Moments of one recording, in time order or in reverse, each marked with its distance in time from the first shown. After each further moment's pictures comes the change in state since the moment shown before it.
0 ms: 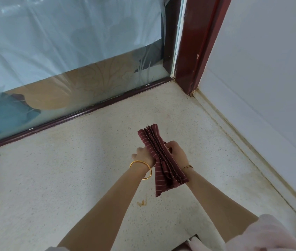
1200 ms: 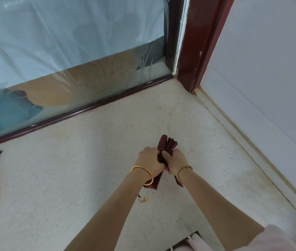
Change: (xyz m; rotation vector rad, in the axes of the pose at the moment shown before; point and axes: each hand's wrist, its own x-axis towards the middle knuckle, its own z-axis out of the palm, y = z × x) left_hand -0.012 -0.014 0.005 0.335 0.036 0.395; right_hand -0.006 0.001 0.016 0.079 -0.033 0.291
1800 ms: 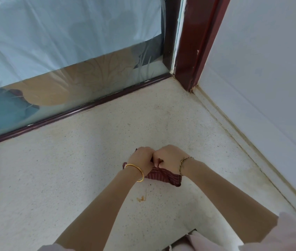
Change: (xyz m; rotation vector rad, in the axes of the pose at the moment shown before) left_hand 0.004 -0.013 -0.003 0.196 0.046 0.109; right_hand -0.019 -0.029 -0.026 -0.930 -0.330 -0.634
